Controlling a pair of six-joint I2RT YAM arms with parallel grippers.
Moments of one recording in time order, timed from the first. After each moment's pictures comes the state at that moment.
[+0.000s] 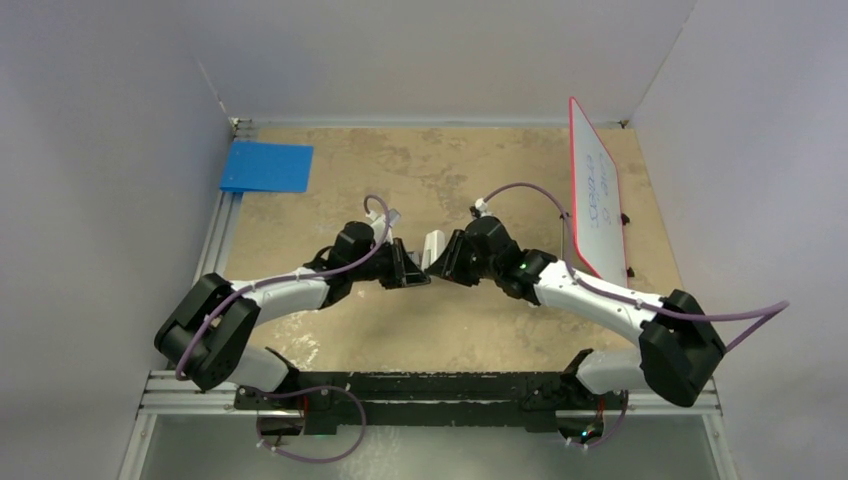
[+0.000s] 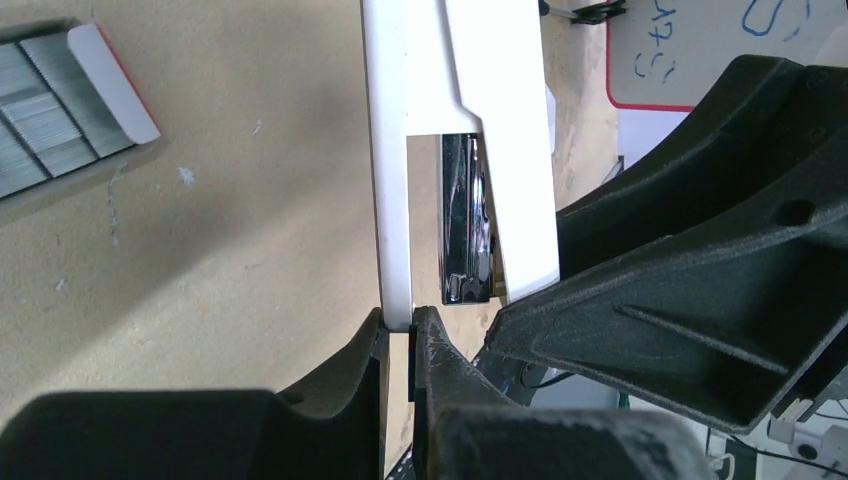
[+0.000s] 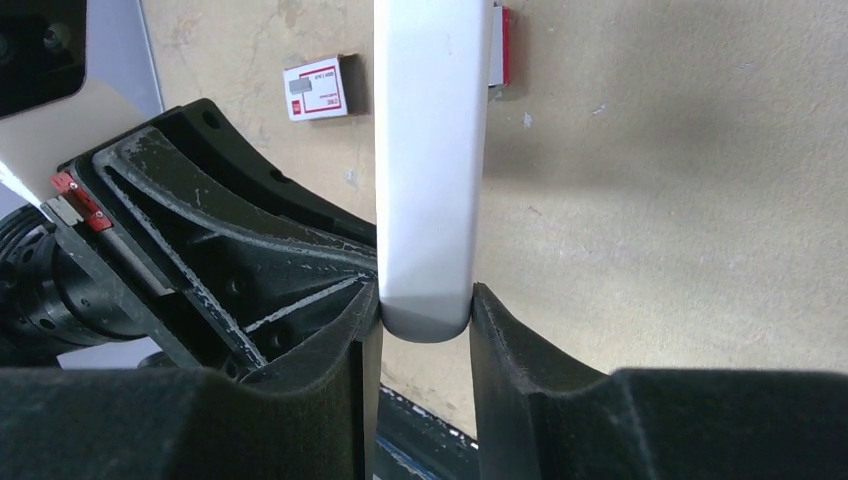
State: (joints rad) left arm -0.61 1.43 0.56 0.31 0.47 -0.86; right arm 0.79 1.32 0.79 -0.17 -0.05 1.01
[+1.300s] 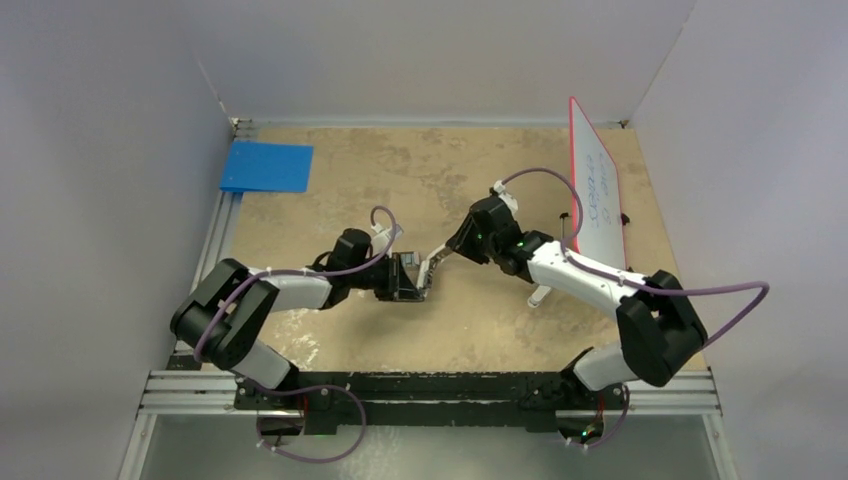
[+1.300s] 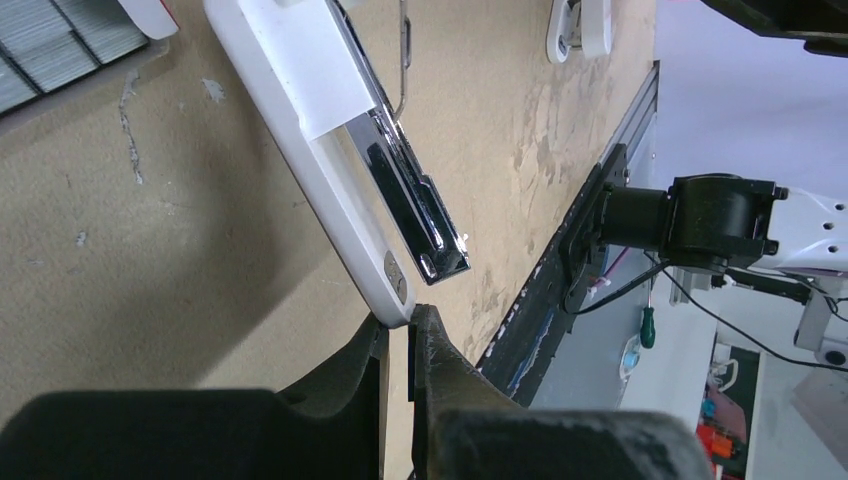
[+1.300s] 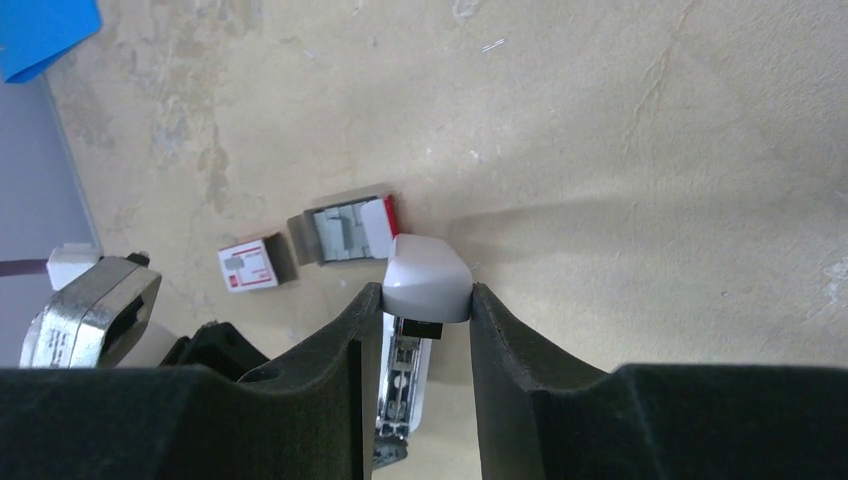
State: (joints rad) left arm -0.56 1.52 0.51 0.35 0.66 -0.71; right arm 0.65 1.43 0.88 -0.21 0.12 0.98
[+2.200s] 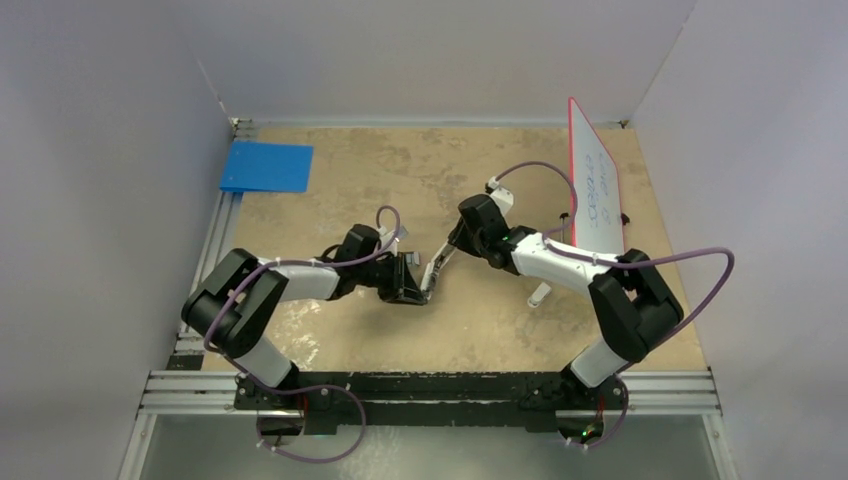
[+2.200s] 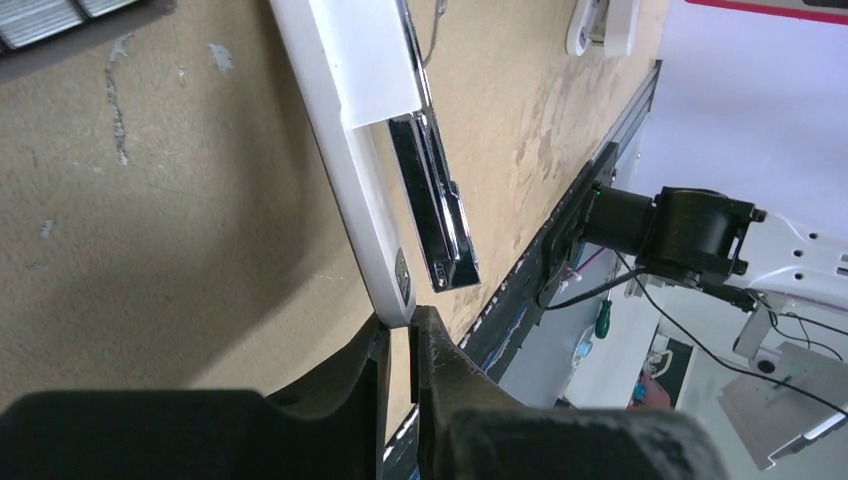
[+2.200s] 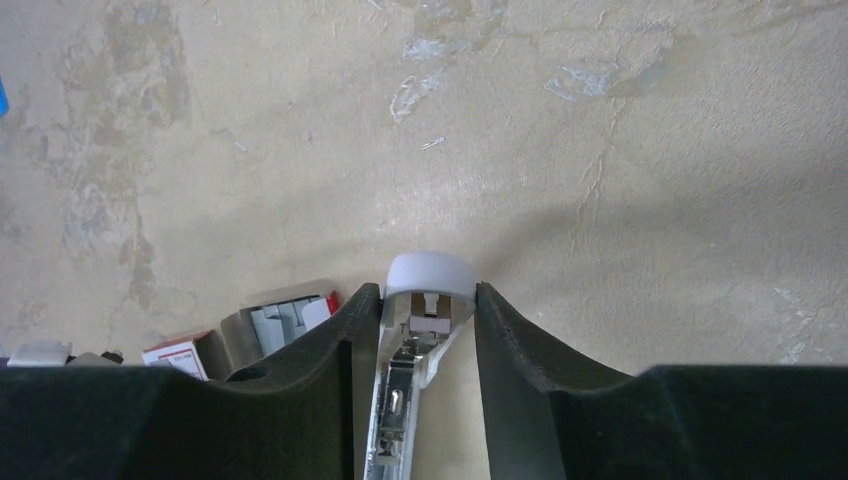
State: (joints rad) left arm -0.57 1.60 0.59 0.24 0.70 -0.79; right arm 0.65 1.59 0.93 -0.14 0.29 0.94
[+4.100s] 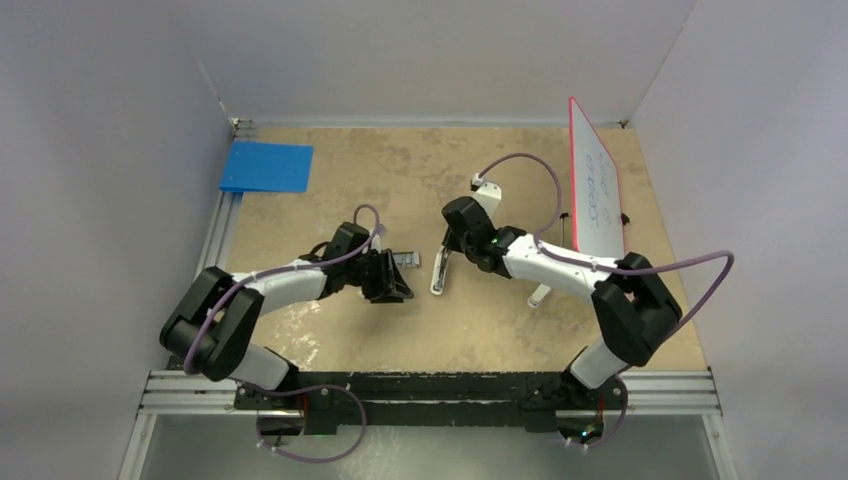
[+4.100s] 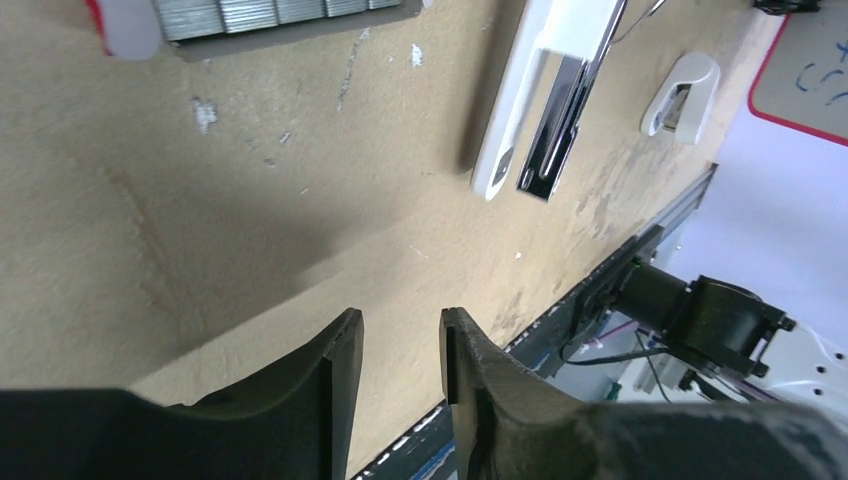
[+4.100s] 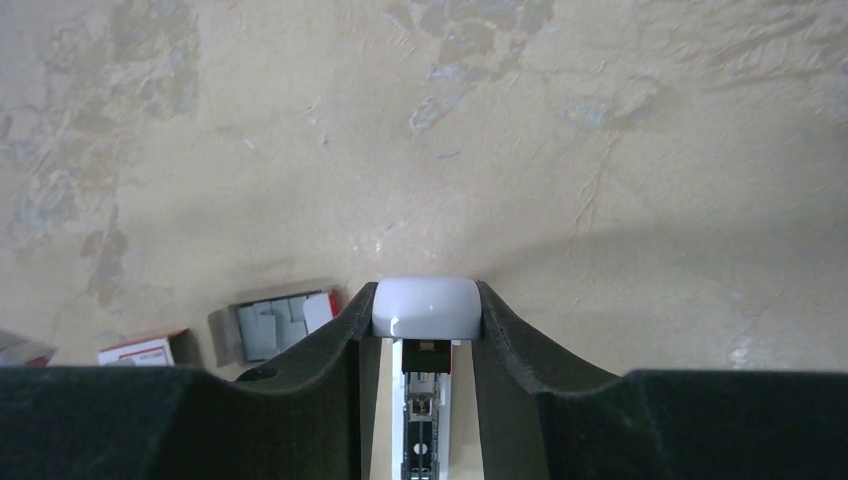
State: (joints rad) left arm -0.52 1.48 0.60 -0.01 0.52 -0.84; right arm 0.76 1.58 0.98 -0.19 0.45 0.85
